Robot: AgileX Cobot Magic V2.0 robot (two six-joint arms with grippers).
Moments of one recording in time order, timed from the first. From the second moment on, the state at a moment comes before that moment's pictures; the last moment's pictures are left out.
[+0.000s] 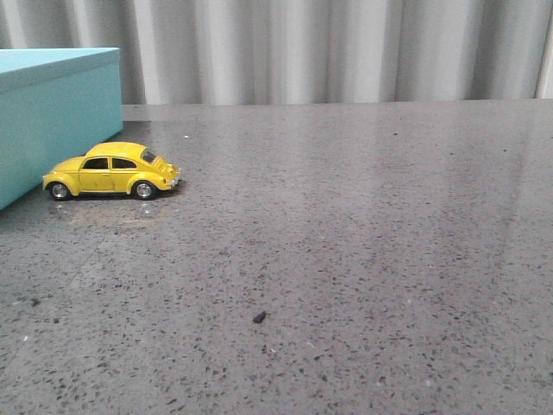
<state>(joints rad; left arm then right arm) -0.01 0.53 -0.69 -0.06 0.46 -0.02 0.00 0.52 -0.93 0.10 0.77 -0.03</state>
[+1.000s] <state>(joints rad) -0.24 1.04 -1.09 -0.06 0.53 0.35 0.00 0.41 -0.88 0.10 0.86 -0.03</state>
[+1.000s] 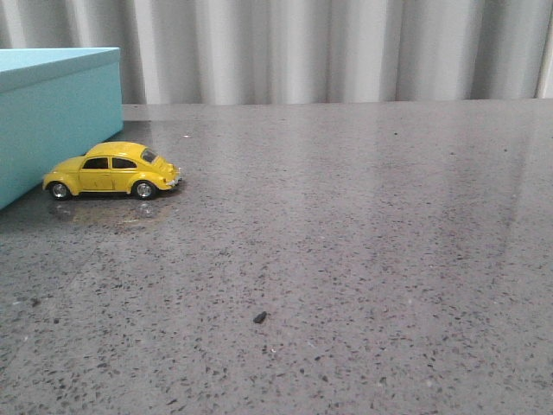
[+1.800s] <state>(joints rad) -0.45 1.41 -1.44 -0.05 1.06 0.69 0.00 0.41 -0.88 0.11 0.85 -0.03</state>
